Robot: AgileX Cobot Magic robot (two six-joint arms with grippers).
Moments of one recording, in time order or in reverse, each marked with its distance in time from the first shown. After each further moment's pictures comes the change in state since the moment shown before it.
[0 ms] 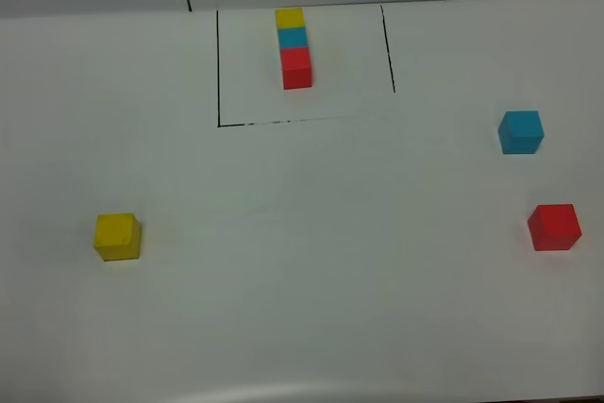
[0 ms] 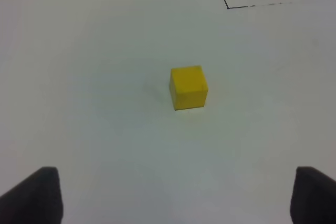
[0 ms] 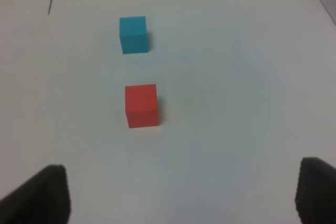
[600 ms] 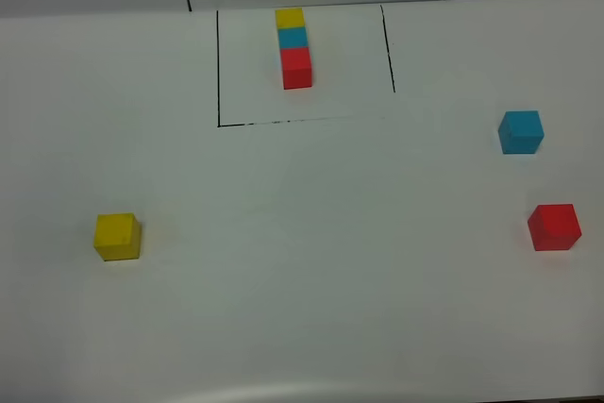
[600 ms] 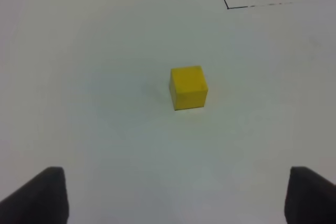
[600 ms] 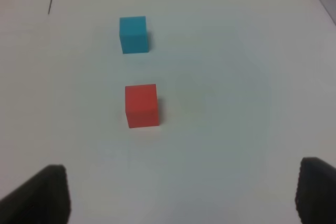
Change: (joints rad) left arm 0.000 0.000 0.000 0.000 0.000 -0.001; right arm 0.000 0.000 0.000 0.000 0.000 0.000
